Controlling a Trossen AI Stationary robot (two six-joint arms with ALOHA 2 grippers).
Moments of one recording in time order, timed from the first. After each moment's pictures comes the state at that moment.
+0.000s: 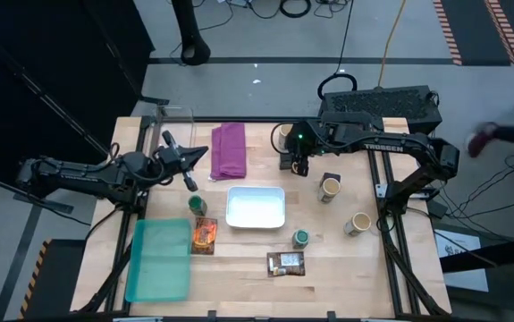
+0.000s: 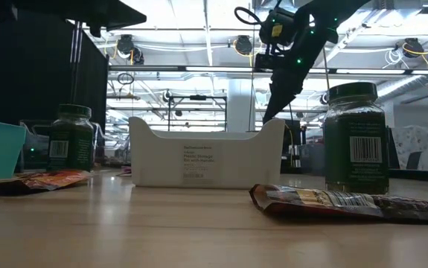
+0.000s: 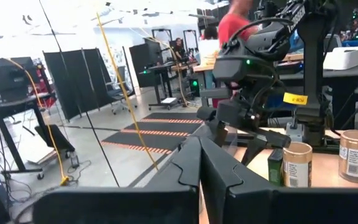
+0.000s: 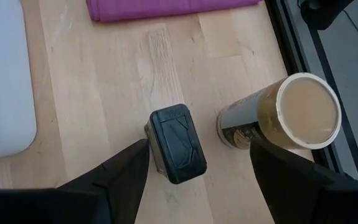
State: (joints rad) left arm -0.01 0.74 0.46 0.40 -0.48 0.22; right arm -0.38 1.53 1.12 -0.54 0.11 -0.21
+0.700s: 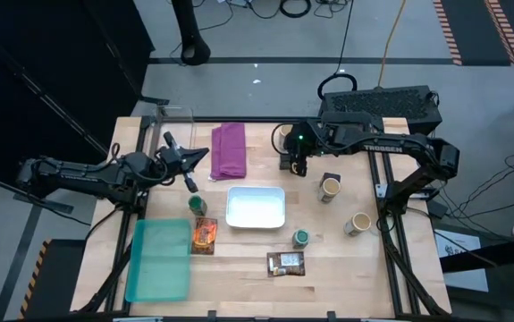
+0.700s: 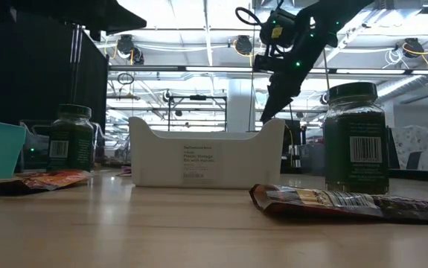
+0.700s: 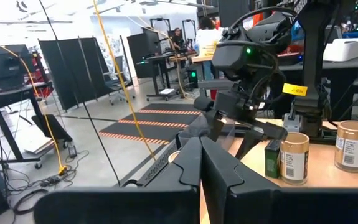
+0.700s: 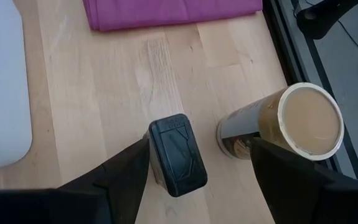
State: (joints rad) left arm -0.01 0.74 0.46 0.36 -0.48 0.19; right arm -0.38 1.53 1.08 -0.47 0.10 -0.22
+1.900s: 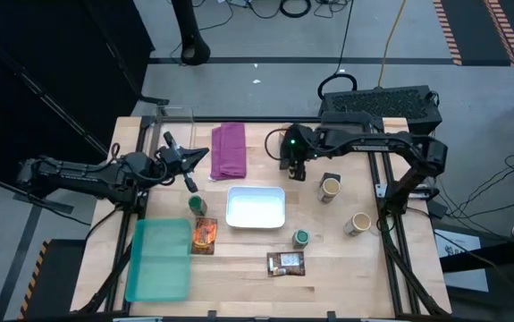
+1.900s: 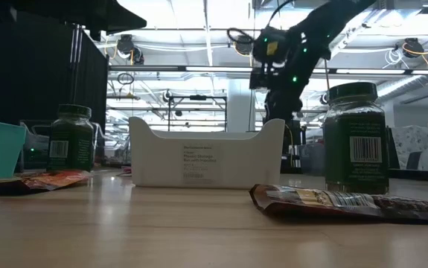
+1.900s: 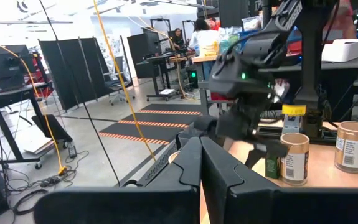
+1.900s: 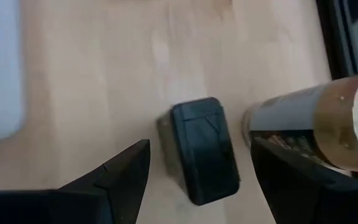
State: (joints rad) left arm -0.01 0.74 0.46 0.36 -0.48 0.19; right arm -0.38 1.64 1.08 -0.46 0.08 -0.28
